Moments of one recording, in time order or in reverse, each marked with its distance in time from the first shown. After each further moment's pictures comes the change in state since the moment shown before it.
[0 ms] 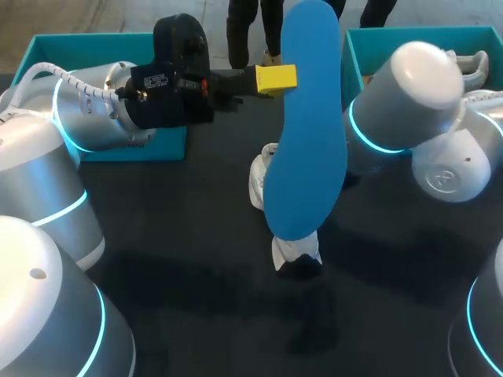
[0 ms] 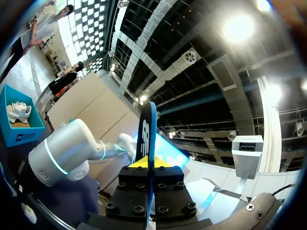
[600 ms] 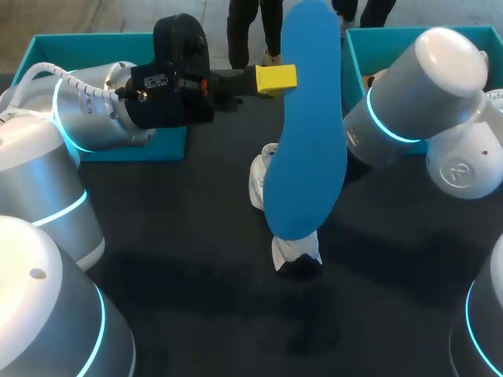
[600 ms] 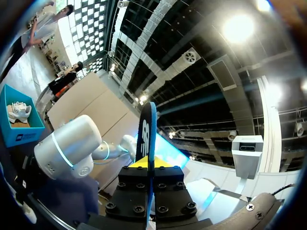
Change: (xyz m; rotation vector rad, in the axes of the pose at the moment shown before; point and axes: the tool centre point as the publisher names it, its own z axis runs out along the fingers) left arm 0.000 0.000 0.000 0.000 0.000 0.000; right arm -0.006 0.003 -0.018 -0.004 0.027 -0.065
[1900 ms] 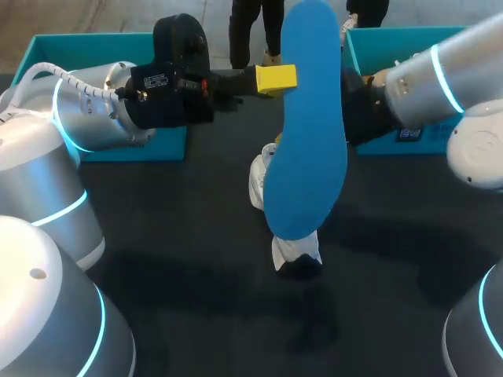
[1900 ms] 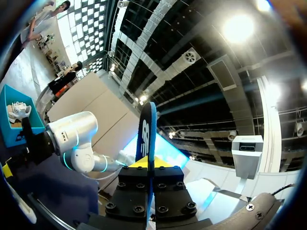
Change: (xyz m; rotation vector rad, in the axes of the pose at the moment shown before) left arm 0.000 0.000 0.000 0.000 0.000 0.000; right arm 0.040 0.071 -0.077 -0.209 0.452 0.153
